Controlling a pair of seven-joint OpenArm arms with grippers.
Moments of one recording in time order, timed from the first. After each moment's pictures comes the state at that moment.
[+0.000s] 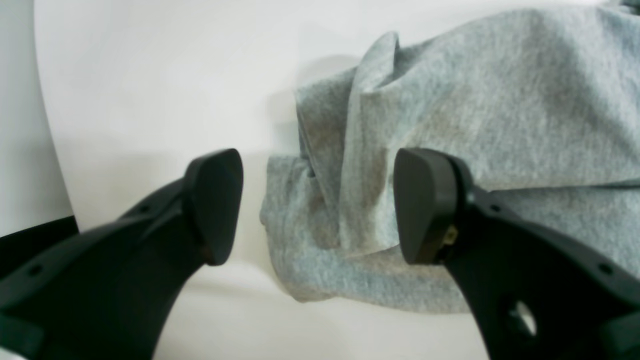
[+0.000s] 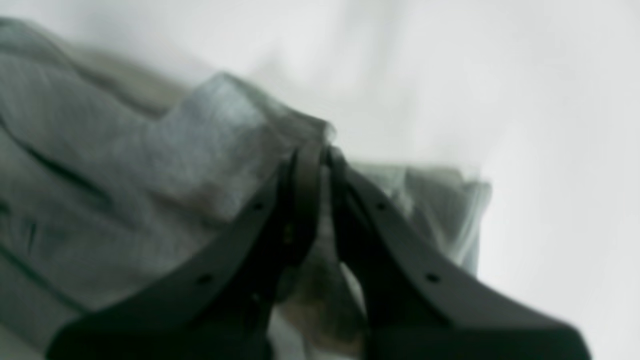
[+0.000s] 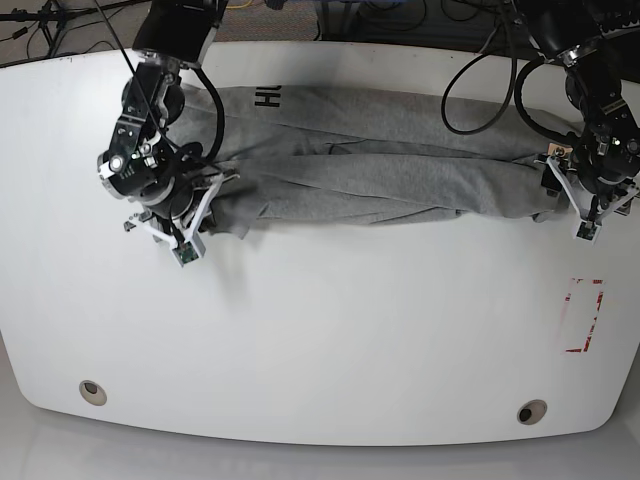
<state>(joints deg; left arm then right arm) 0.9 -13.6 -31.9 102.2 -4.1 -42.0 67.7 0.6 1.4 17.5 103.8 8.3 40.5 -65.6</state>
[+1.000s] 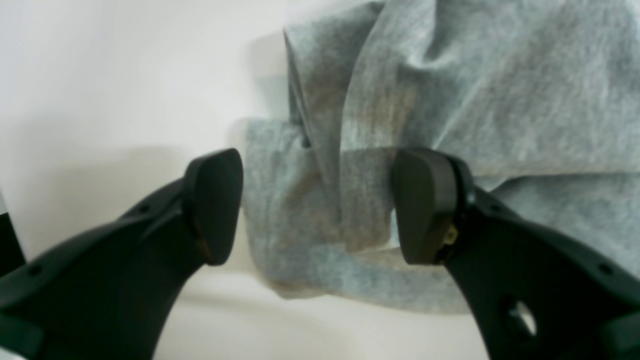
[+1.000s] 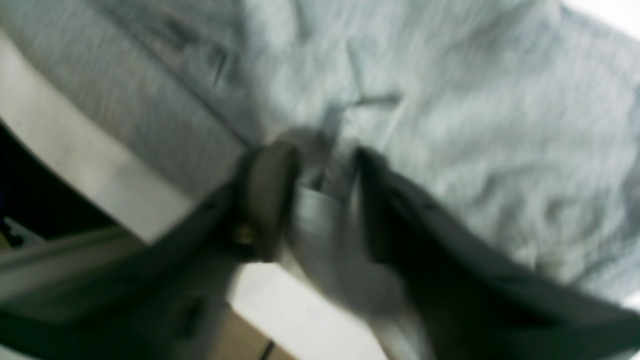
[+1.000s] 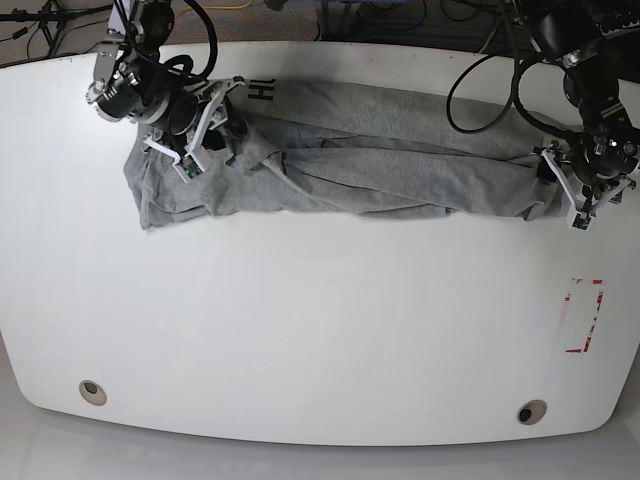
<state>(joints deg) 1.1 -14.8 -31.9 95.0 -3.9 -42.0 65.6 -19.8 7.5 17.3 113.5 34.3 40.4 -71.4</state>
